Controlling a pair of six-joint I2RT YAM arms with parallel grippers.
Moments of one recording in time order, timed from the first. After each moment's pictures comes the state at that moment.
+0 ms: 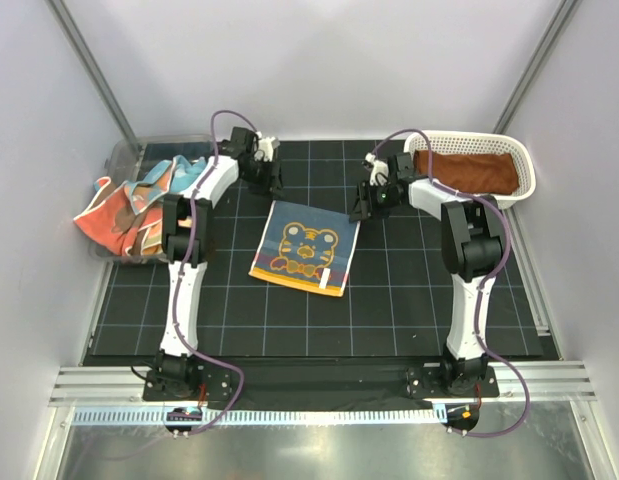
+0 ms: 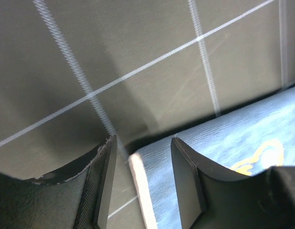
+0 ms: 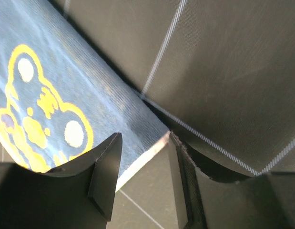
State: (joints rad) left arm -0.21 2.48 2.15 -0.69 0.48 -0.05; right arm 0.21 2.10 1.47 -0.34 -0.53 0.08
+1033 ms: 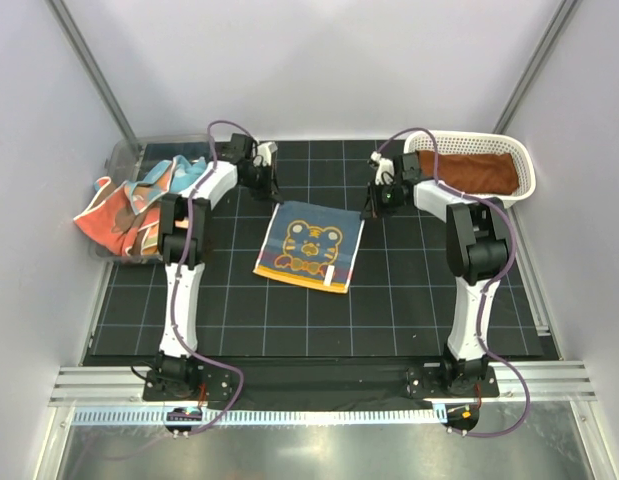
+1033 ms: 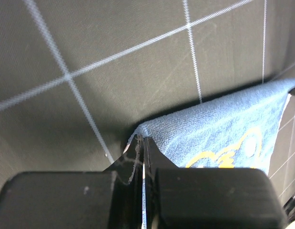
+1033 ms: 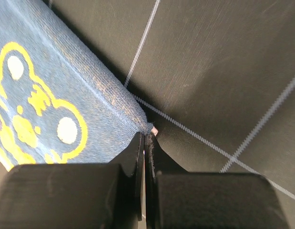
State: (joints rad) left arm -0.21 2.43 2.04 -0.63 0.56 -0.15; right arm 0.18 2.08 1.43 -0.32 -0.50 0.04
